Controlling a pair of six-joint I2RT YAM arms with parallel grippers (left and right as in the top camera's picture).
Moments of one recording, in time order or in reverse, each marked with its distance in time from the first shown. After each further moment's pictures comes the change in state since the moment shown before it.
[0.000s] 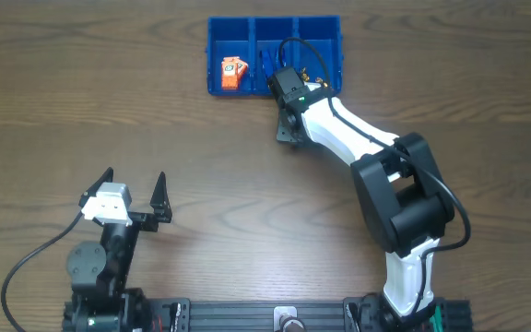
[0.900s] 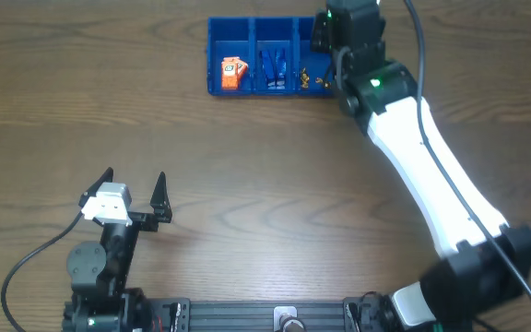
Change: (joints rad) left arm 0.000 0.000 0.000 0.000 0.000 0.000; right arm -0.119 -0.375 0.128 0.354 0.202 -0.318
